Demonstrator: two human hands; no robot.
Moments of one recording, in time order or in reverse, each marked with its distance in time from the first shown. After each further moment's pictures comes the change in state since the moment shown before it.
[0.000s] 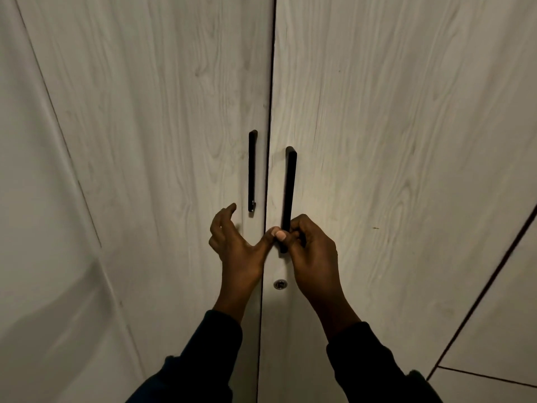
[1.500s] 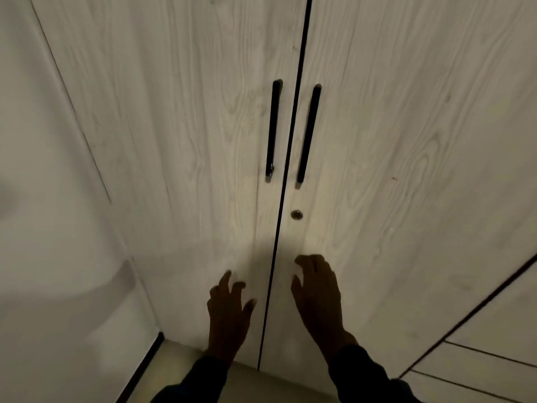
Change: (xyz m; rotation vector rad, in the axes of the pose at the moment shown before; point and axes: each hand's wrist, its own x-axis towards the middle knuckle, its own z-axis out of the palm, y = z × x) left_hand -0.109 -0.197 -0.029 0.686 -0.284 -0.001; right_hand -0.081 0.129 0.038 -0.650 -0.103 -0.154
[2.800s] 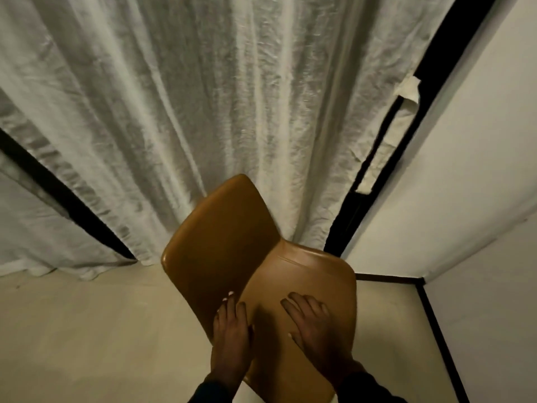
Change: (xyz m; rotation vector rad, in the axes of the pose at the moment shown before) left_hand -0.640 -0.118 -0.229 0.390 0.155 -1.411; right_hand -0.460 -0.353 0.001 0.193 -1.063 -1.497
